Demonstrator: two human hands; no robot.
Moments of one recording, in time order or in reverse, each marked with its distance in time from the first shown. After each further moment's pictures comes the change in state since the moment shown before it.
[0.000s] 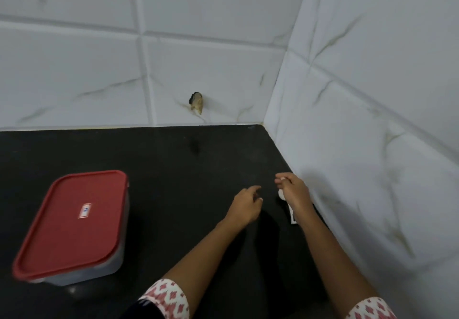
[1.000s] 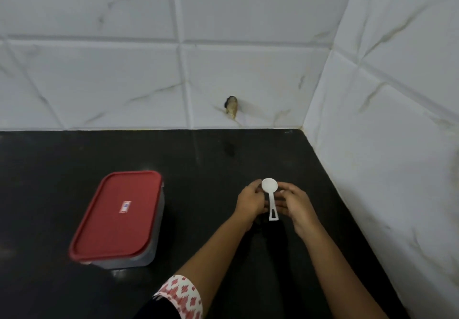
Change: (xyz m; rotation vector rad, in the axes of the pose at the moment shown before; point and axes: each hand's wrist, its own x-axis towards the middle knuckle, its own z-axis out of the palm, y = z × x) left_hand 0.010 -0.011 -0.035 -0.581 0.212 -0.267; right_hand -0.004 -0.014 0.051 0.322 -0.311 0.165
